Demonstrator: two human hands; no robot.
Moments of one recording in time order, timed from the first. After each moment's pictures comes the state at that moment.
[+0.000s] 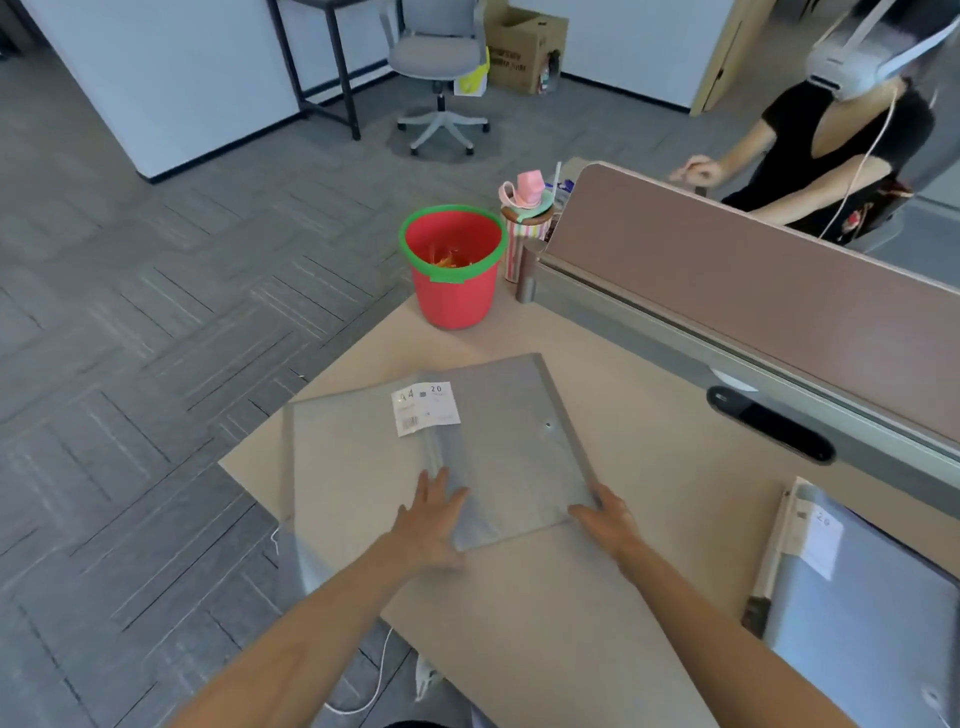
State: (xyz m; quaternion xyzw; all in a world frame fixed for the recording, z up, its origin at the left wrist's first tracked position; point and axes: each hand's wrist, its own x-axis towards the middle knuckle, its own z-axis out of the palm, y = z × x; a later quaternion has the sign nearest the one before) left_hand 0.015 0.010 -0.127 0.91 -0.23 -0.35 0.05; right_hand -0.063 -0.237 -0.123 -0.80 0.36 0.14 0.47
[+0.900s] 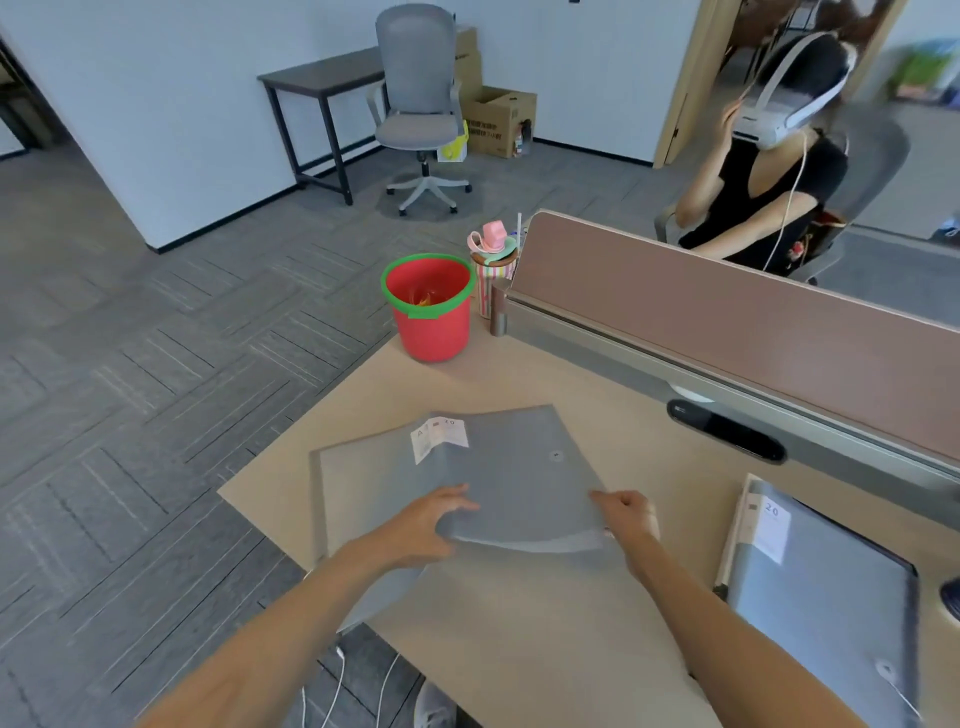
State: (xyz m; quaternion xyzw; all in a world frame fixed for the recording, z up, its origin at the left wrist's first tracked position) left_hand -0.005 0.004 -0.063 0.86 -0.28 -0.32 0.29; right_hand -0.099 -0.275 -0.086 -0.66 0.47 -0.01 0.59
